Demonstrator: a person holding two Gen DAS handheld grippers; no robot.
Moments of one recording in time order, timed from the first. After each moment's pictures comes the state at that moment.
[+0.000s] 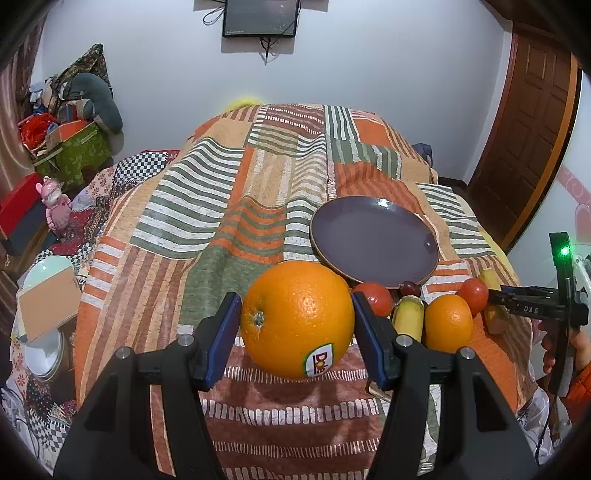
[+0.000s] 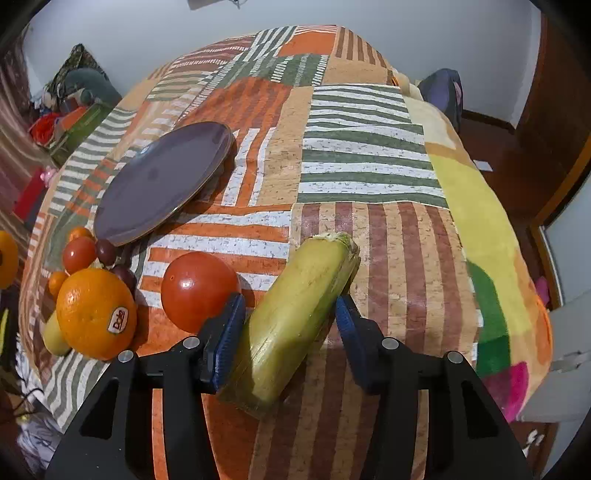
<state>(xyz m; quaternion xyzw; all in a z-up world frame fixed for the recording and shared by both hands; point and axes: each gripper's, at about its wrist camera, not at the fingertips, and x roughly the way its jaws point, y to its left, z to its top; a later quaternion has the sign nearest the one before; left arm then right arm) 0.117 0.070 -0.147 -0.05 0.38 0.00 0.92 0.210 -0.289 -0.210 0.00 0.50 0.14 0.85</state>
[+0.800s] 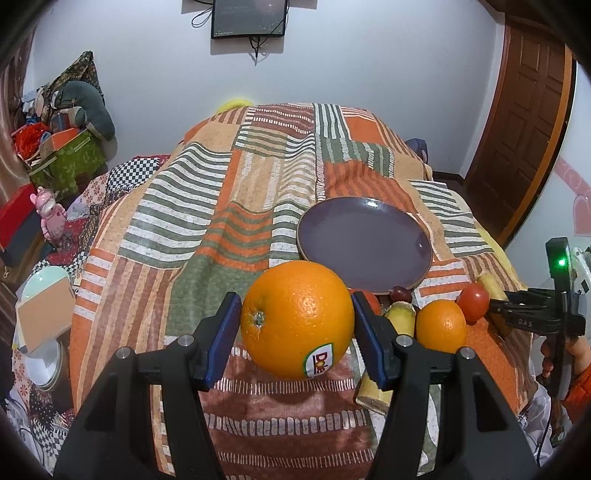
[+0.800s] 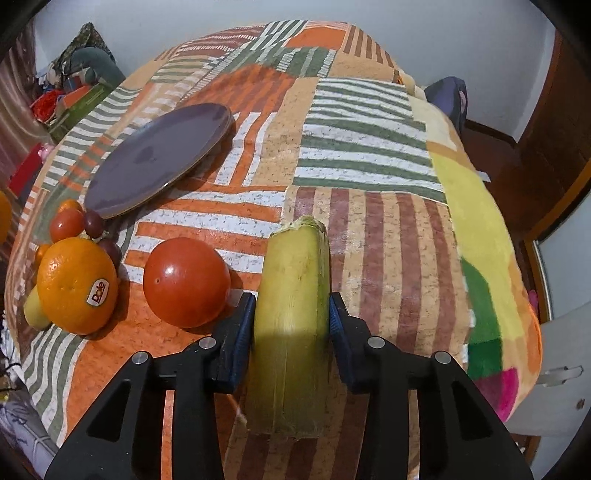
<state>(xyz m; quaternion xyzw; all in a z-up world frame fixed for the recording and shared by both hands) 0.133 0.052 -0.146 -0.03 0.38 -0.01 0.92 0.206 -0.291 -0.219 -0.04 0.50 0.14 0.85</state>
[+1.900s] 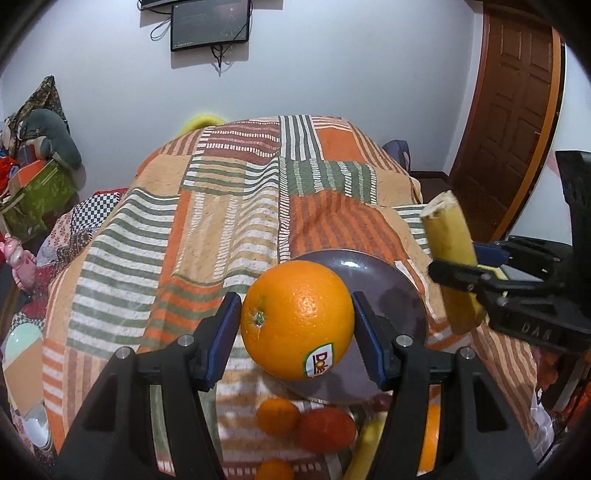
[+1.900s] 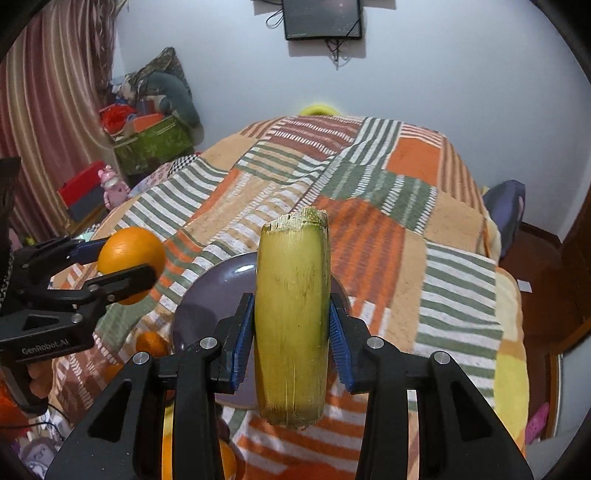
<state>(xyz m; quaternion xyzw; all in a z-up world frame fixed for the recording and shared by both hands) 0.251 0.014 -0.139 -0.01 0.37 -0.06 0.93 0.274 -0.185 -0.138 -0.07 0.37 0.27 0.88</state>
